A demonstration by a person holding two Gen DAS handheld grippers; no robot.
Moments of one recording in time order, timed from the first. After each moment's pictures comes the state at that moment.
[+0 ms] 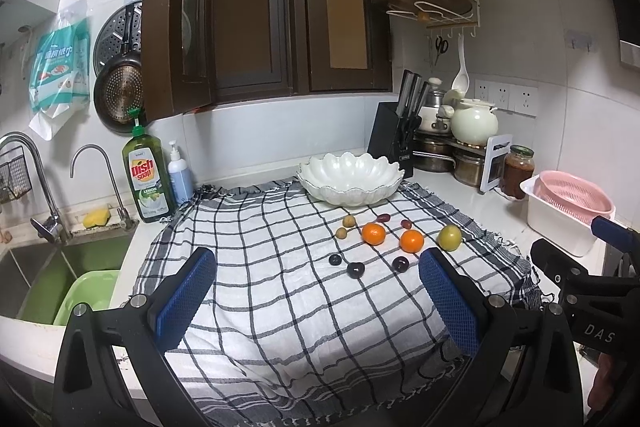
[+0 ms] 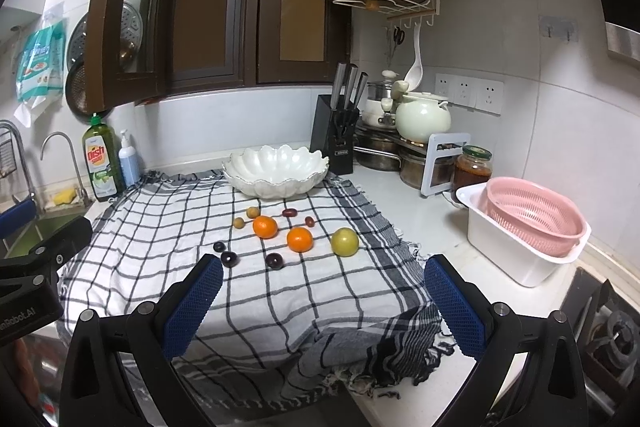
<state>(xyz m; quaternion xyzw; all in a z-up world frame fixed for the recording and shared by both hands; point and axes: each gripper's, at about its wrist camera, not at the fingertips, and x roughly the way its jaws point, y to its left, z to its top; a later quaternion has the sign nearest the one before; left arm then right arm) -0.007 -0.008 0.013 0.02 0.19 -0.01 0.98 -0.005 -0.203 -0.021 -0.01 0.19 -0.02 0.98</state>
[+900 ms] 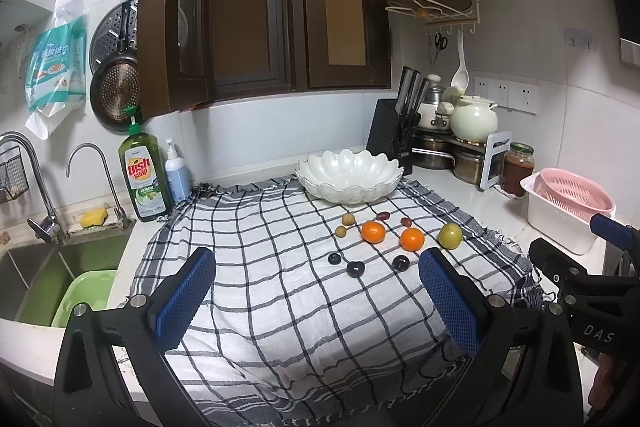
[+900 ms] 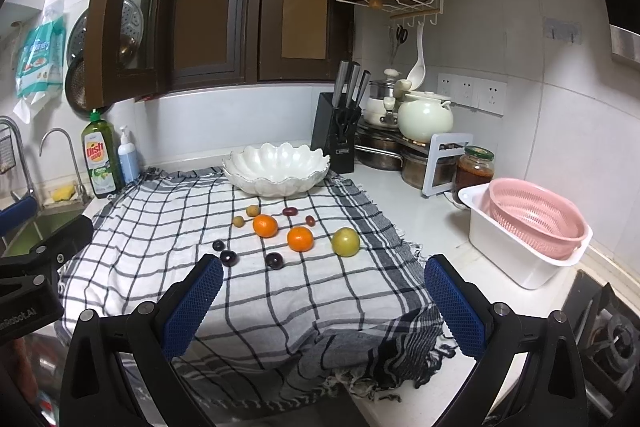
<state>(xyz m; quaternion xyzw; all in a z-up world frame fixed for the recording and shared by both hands) 0.001 -0.010 0.012 0.02 0.20 -0.01 0.98 -0.002 -0.202 -0.022 -0.02 0.20 -0.01 0.98</state>
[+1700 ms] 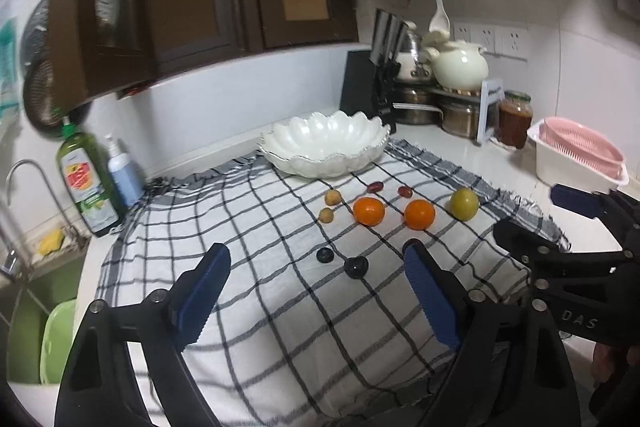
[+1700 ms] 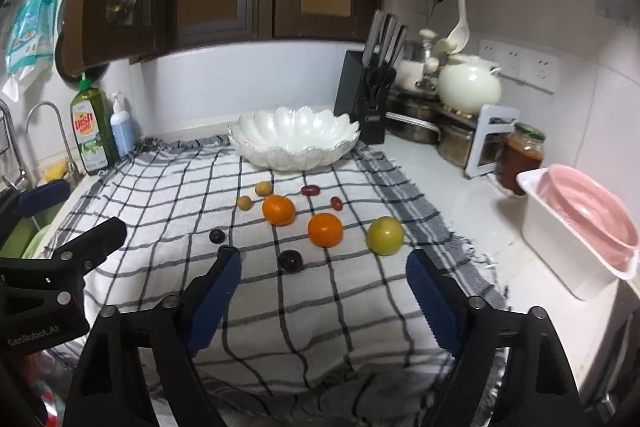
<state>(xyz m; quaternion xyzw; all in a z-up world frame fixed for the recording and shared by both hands) 0.114 -0.013 -0.039 0.08 0.26 -0.08 0.96 0.108 -0.177 -0.070 -0.02 0.26 0.02 0.97</state>
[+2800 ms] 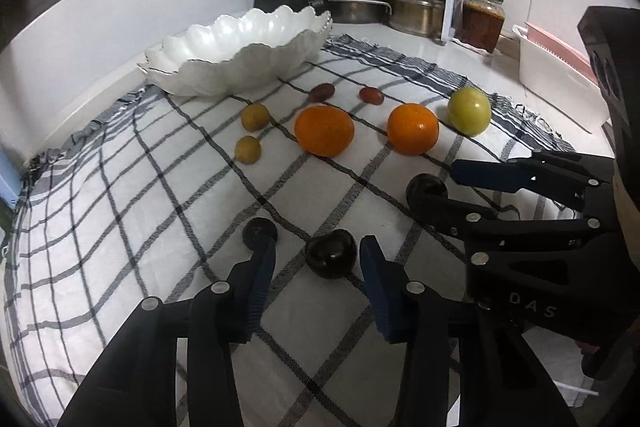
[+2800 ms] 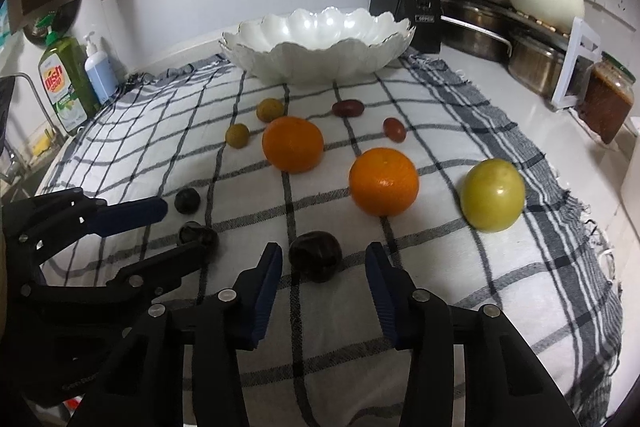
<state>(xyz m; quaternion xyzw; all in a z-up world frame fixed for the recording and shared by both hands) 0.240 -0.036 -0.140 0.13 0.40 -0.23 0.88 0.235 -0.156 -0.161 0.01 0.40 0.07 0.92</state>
